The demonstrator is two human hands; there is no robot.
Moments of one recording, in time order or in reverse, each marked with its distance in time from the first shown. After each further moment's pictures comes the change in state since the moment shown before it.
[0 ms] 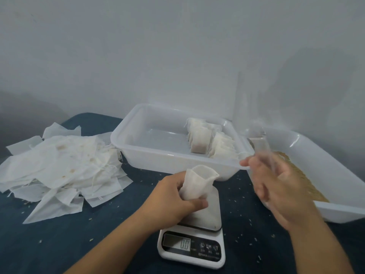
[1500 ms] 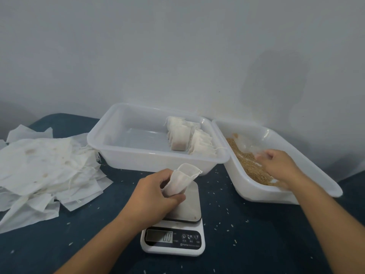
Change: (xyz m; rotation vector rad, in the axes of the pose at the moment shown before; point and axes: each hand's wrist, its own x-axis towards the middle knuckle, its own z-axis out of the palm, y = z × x) left_hand -0.001 -0.005 0.007 0.165 0.087 0.021; right_hand 0.081 0.069 -0.122 -0.789 0.231 0.317
